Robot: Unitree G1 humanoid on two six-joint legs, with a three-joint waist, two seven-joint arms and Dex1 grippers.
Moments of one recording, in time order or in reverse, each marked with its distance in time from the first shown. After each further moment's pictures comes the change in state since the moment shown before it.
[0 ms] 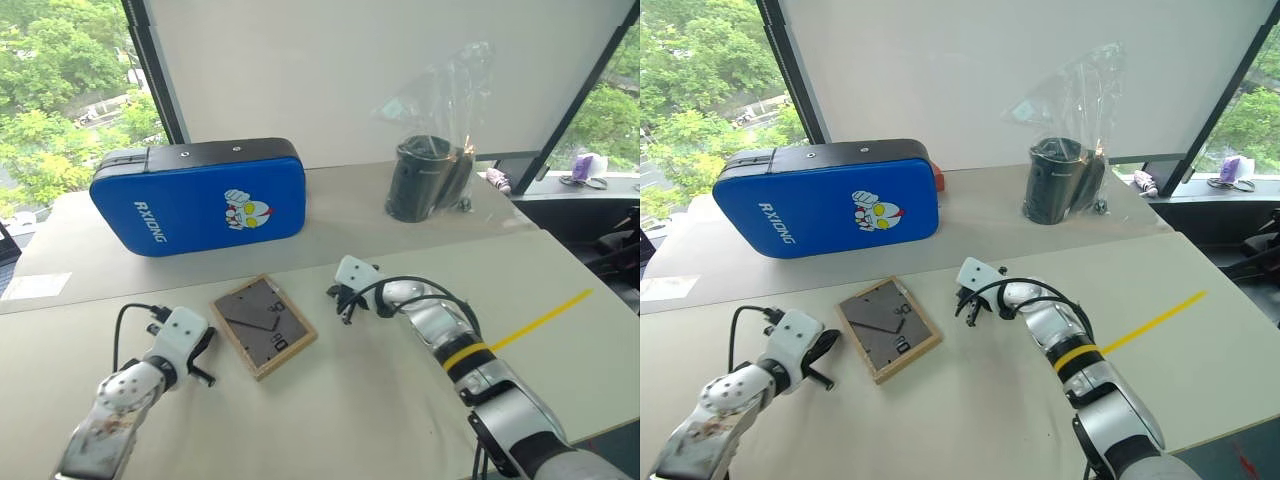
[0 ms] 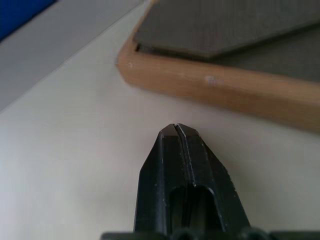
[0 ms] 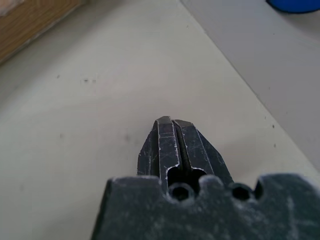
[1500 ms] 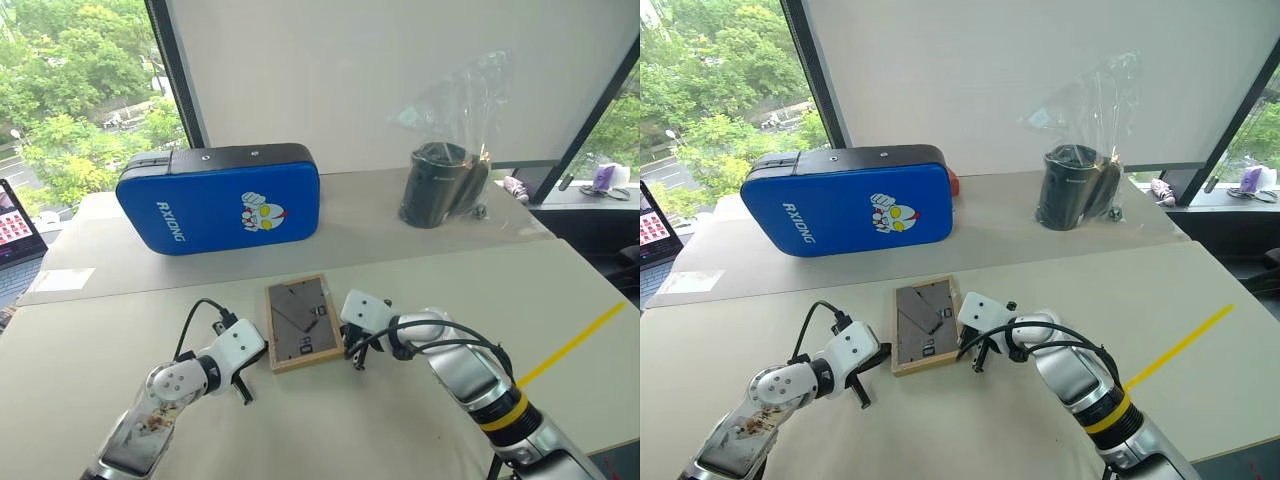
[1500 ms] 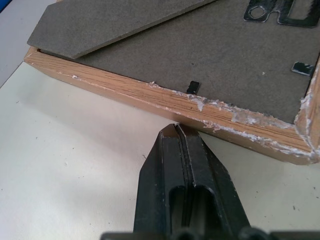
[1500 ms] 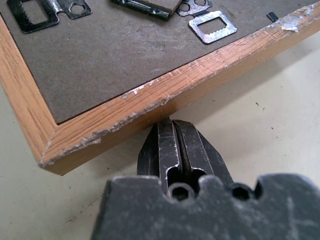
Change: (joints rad) left arm -0.022 0.019 -0.176 -0.050 0.077 -0.094 -0.253; right arm 0.312 -0.192 0.070 -0.767 0.019 0.576 0.094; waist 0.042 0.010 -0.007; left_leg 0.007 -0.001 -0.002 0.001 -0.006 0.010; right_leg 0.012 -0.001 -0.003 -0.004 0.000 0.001
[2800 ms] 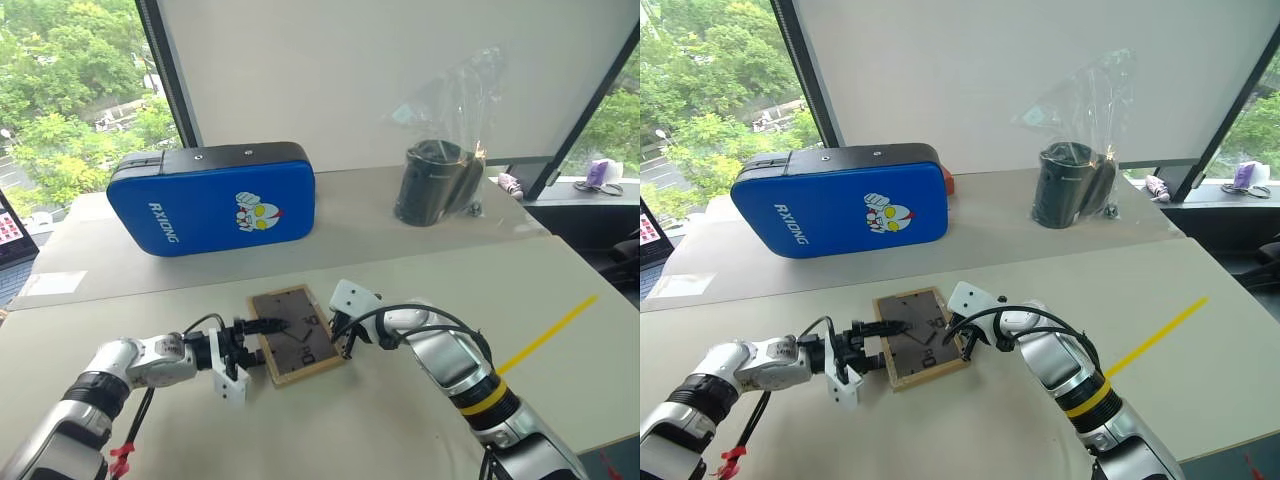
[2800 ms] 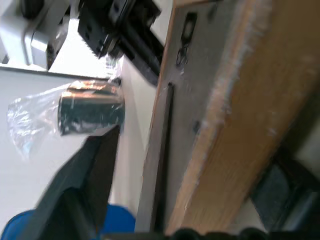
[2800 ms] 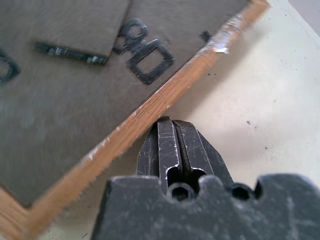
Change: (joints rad) left arm -0.491 0.183 -0.280 0.983 0.925 -1.691 0.791; right arm -0.081 0.094 -0.007 0.097 0.005 0.043 -0.005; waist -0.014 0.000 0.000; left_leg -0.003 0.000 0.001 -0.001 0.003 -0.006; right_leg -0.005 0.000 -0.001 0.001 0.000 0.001
